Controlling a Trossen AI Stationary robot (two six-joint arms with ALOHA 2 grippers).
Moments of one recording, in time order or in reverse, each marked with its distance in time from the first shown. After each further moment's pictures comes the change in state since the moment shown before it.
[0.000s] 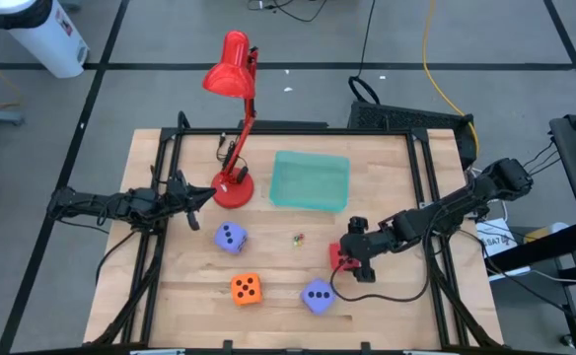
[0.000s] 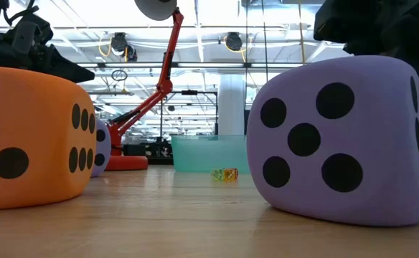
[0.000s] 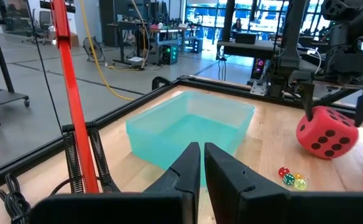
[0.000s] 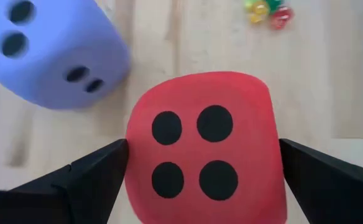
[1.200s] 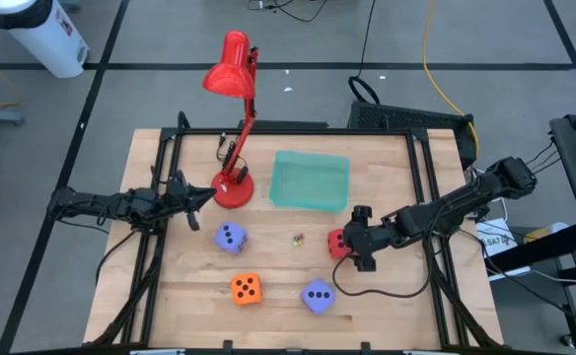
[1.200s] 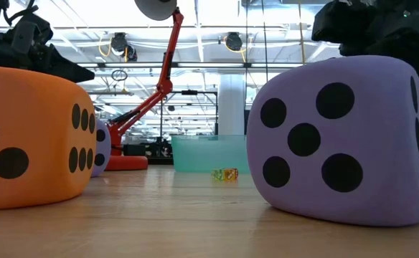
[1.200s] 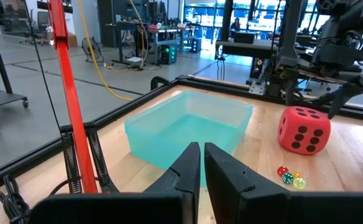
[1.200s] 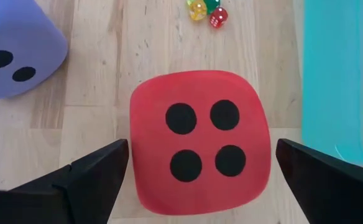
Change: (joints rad) left arm 0.000 0.000 0.000 0.000 0.005 0.006; right arm -0.025 -0.041 0.002 -0.082 0.123 -0.053
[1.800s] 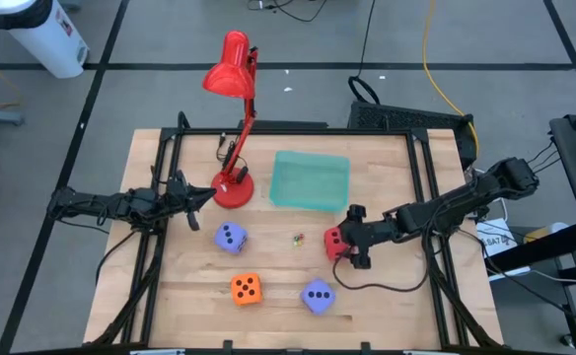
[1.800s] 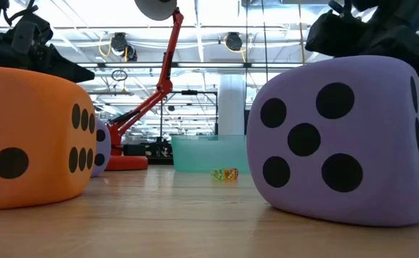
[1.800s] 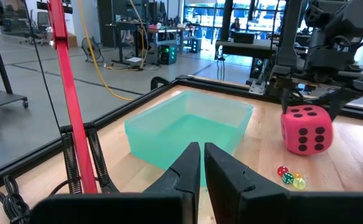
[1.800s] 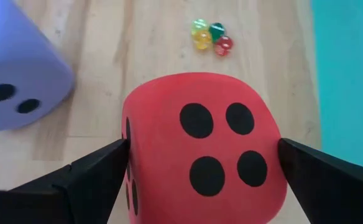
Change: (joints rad) left arm 0.000 0.000 0.000 0.000 0.000 0.003; right arm -0.045 -0.003 -0.137 0.261 -0.094 -0.027
